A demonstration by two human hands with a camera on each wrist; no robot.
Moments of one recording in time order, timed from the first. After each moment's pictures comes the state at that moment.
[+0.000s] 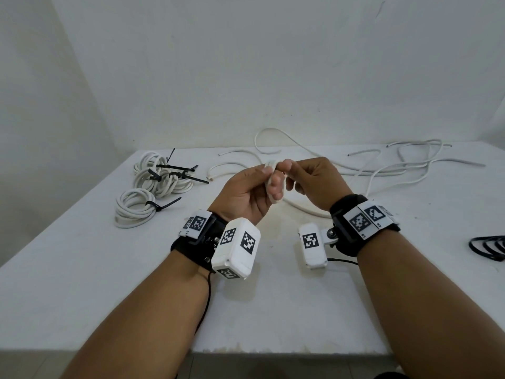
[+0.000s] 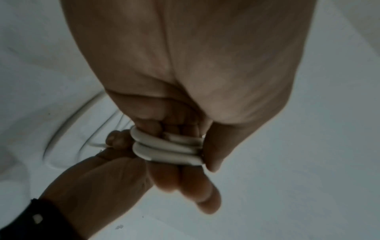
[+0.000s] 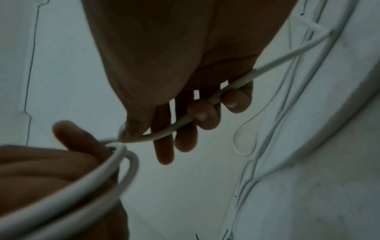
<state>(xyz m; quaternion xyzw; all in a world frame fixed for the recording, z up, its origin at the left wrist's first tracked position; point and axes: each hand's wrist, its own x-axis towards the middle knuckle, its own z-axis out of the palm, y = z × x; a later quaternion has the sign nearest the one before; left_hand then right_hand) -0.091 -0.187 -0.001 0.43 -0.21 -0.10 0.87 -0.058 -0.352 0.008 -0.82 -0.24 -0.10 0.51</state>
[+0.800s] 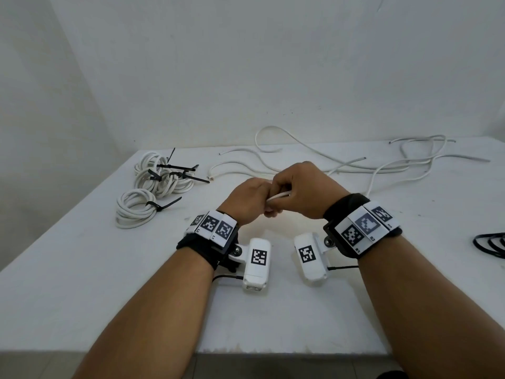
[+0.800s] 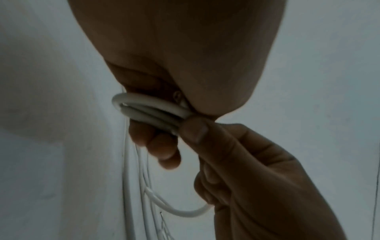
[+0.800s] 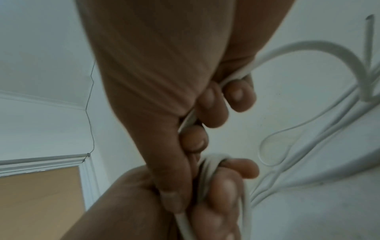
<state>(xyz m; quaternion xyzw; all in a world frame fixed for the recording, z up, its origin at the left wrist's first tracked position) -0.082 -0.183 -0.007 0.88 -0.12 0.03 0.46 -0.070 -0.339 0.015 -0.89 -0.31 -0.05 0.32</state>
